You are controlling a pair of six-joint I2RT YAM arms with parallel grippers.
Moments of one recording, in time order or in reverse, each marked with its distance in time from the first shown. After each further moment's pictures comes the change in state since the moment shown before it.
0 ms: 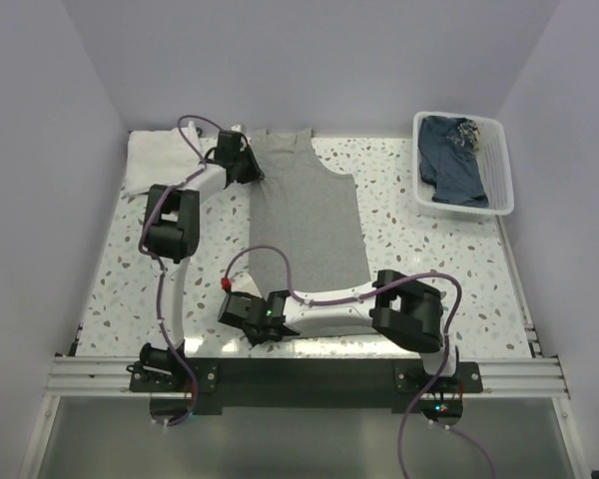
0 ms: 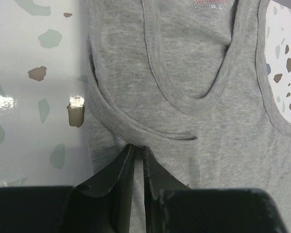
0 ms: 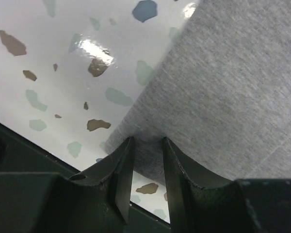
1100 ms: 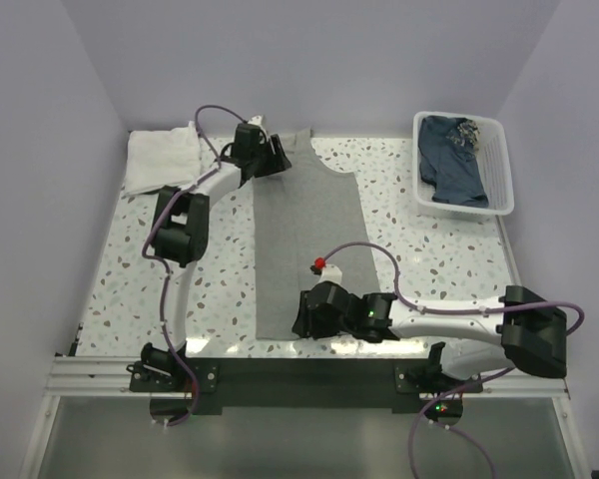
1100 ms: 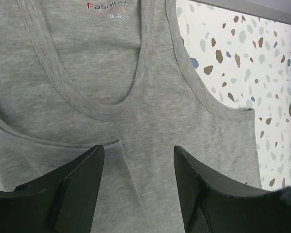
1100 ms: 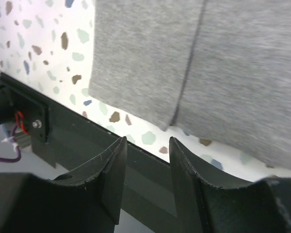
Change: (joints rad) left arm -0.091 -0.023 0.054 0.030 0.016 0.002; right arm -0.127 -0.662 -0.678 0.300 -0.151 0.375
